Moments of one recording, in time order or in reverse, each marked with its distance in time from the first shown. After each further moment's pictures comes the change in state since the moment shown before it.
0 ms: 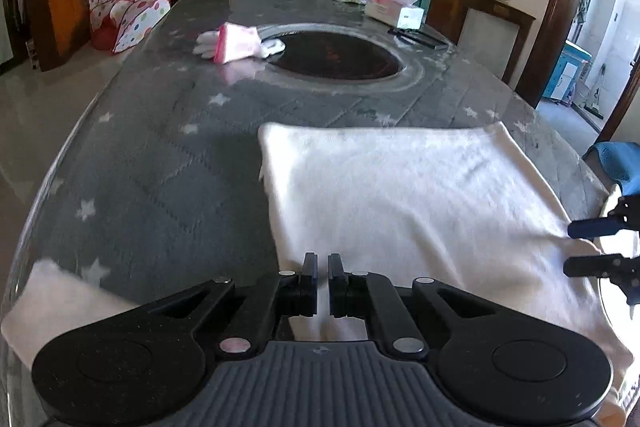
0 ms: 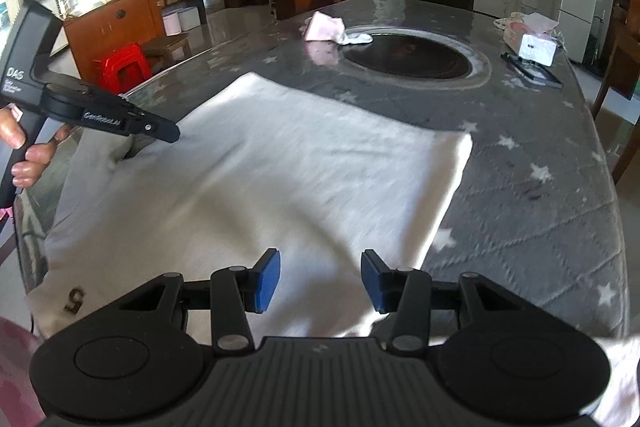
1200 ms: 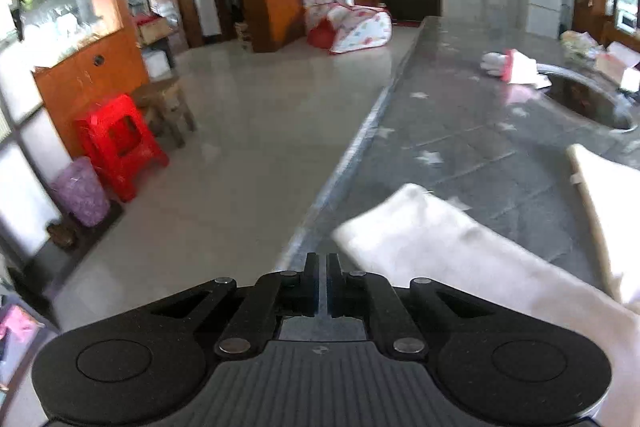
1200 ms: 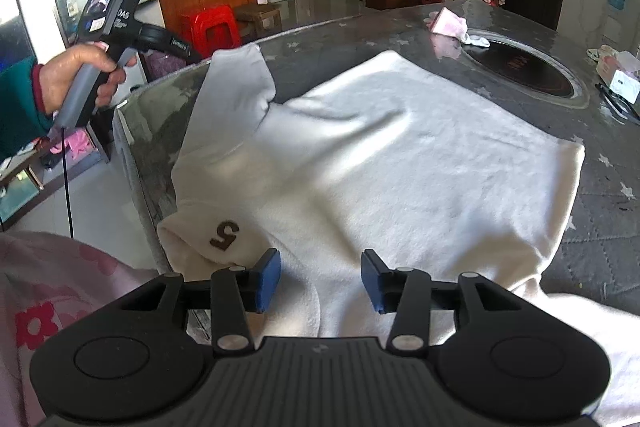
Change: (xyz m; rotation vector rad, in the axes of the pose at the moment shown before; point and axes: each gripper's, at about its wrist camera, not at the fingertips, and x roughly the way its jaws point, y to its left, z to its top) left arm -0.080 0.109 -0.070 -0.305 -0.093 0.536; right arm -0.029 0.091 -0.033 -0.193 0.037 0.184
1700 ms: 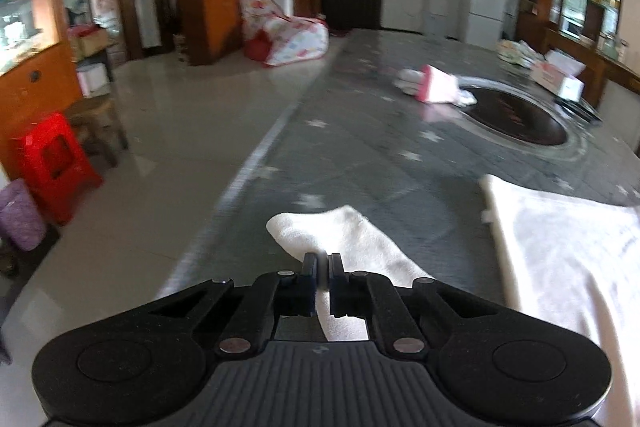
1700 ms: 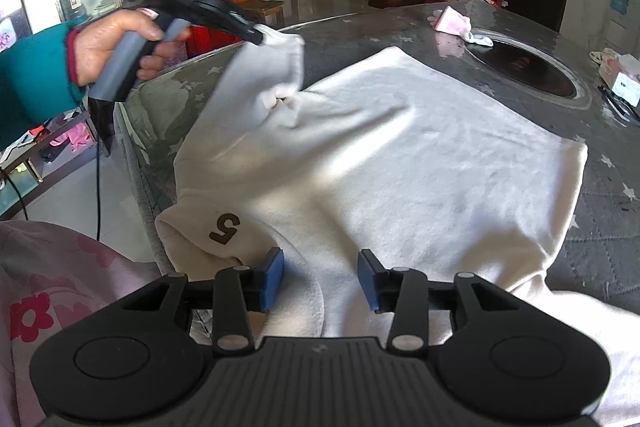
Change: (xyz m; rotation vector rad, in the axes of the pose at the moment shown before) left arm 0.011 -0.046 0.023 0.032 -0.047 -0.109; right arm 0.005 0.003 -0.005 -0.020 0.015 -0.002
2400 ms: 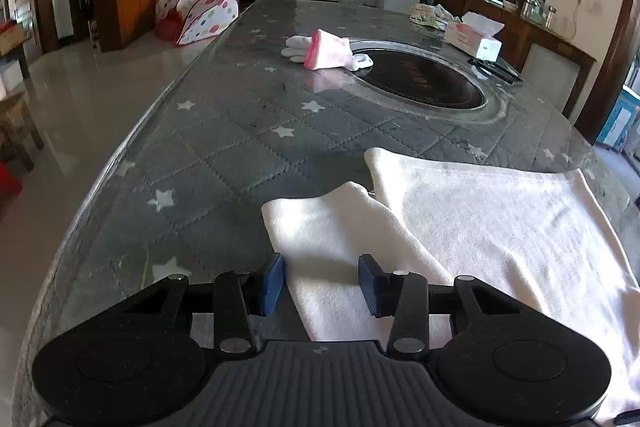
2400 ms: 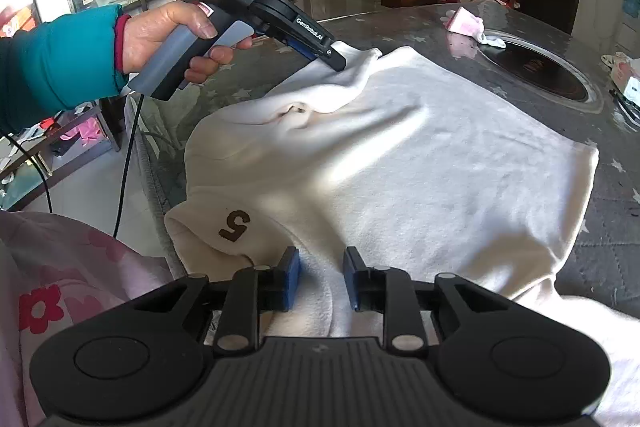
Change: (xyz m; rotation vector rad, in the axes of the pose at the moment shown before) left arm 0.034 -0.067 0.009 0.115 0.103 -0.277; right arm 0.002 0.001 0.000 -0.026 0.004 0.035
